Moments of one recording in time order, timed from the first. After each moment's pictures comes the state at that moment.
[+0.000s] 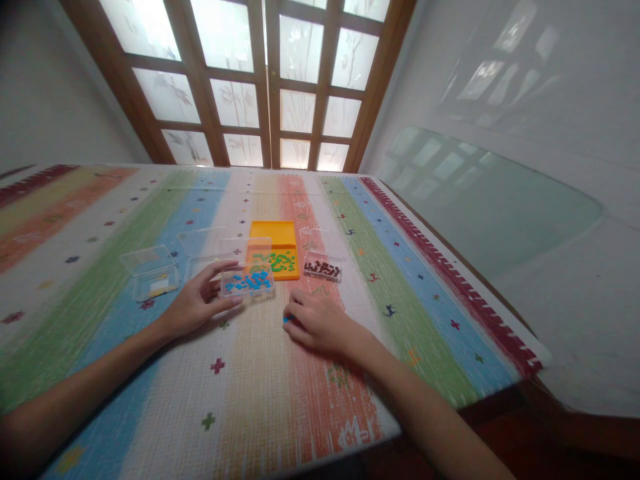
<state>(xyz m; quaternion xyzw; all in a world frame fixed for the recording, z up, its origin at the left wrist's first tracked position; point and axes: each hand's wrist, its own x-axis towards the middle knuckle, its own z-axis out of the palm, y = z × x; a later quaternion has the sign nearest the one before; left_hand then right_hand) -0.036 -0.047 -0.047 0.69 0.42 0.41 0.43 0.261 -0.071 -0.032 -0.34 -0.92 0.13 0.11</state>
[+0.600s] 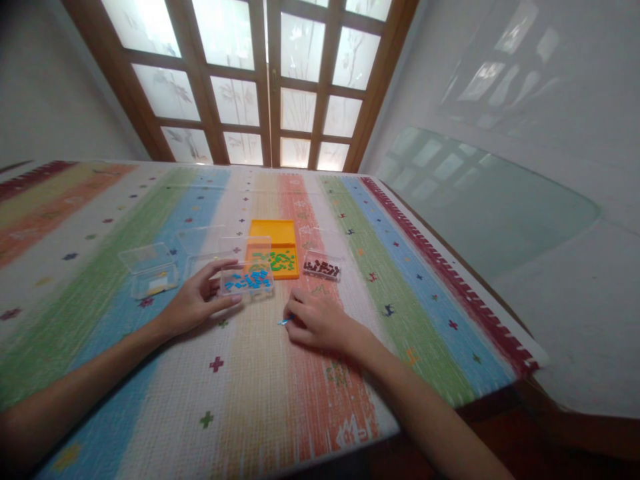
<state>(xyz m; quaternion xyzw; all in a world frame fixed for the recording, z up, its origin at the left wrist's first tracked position) -0.036 -0.047 -0.049 0.68 0.42 0.41 0.43 0.261 -0.071 -0.032 -0.35 -0.92 0.16 0.11</state>
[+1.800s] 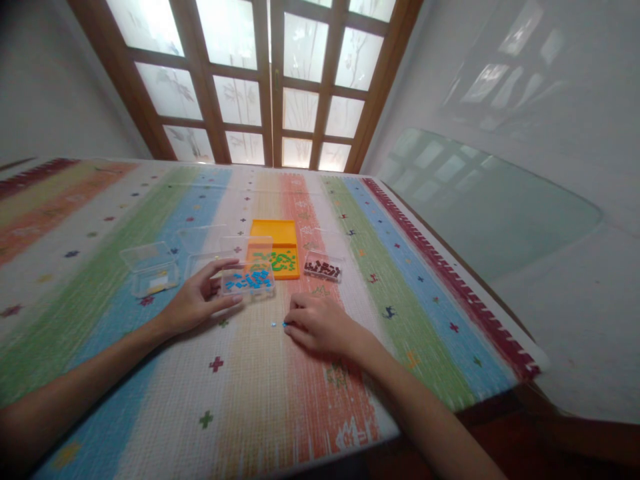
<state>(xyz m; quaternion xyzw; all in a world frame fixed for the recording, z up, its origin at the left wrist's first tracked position) -0.035 -0.048 -0.046 0.68 0.42 0.41 0.44 0.265 -0.072 -0.027 -0.33 -0.93 0.16 0.11</state>
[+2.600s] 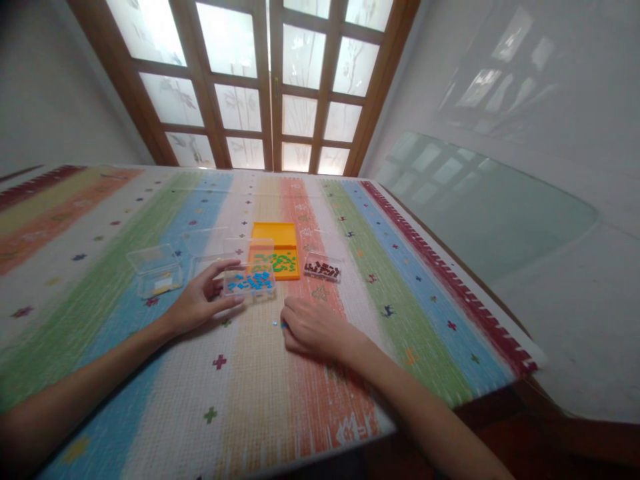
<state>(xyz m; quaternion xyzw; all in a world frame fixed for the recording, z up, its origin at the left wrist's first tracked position) -0.035 -0.047 -0.048 0.68 0.41 0.42 0.44 0.249 -0.080 -0.038 -0.31 -0.94 0.03 0.09</state>
